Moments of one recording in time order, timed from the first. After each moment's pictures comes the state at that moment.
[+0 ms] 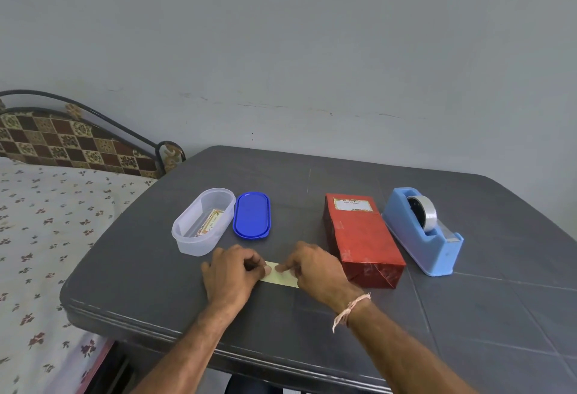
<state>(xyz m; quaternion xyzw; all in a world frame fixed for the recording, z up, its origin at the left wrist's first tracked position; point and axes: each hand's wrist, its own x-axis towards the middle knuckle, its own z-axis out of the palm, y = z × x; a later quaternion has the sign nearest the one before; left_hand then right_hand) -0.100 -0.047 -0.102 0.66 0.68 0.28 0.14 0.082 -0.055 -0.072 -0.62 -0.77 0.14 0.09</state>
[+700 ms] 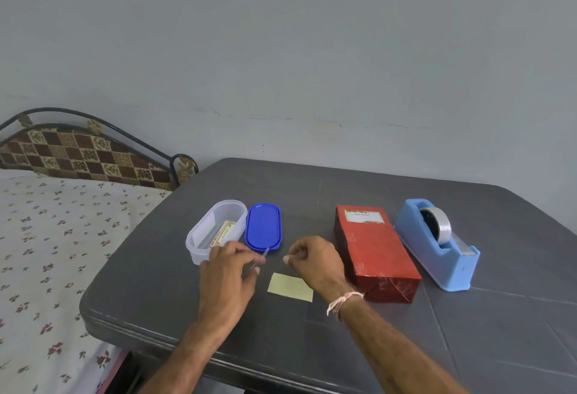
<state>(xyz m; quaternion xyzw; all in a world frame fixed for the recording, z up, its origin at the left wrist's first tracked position) -0.131 -0.057 -0.080 0.71 0.61 0.35 0.02 0.059 -0.029 -0.063 -0.68 -0.64 0.21 0.28</state>
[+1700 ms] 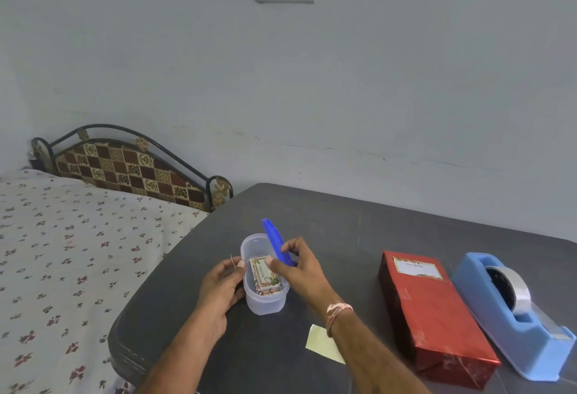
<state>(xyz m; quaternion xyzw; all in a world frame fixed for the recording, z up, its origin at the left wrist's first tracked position) -0.196 0.010 -0.072 0.27 0.54 0.60 0.53 -0.028 0.046 -0.062 -0.48 -0.59 0.49 0.42</state>
